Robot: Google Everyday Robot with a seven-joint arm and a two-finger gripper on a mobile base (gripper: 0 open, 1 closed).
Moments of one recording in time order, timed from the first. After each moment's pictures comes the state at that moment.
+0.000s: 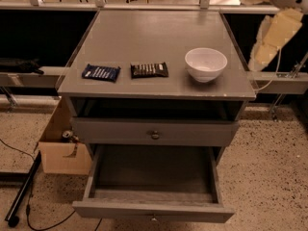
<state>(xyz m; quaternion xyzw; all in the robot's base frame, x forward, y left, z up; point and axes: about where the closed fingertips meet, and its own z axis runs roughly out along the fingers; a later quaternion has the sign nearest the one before) 0.533 -0.185 1.027 -0.67 0.70 0.00 0.25</state>
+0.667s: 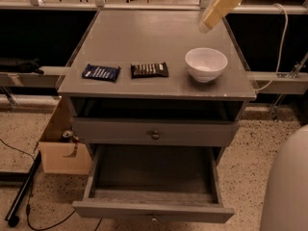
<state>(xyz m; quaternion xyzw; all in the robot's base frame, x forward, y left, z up) 0.649 -0.115 1.049 -0.65 0.64 0.11 0.39</state>
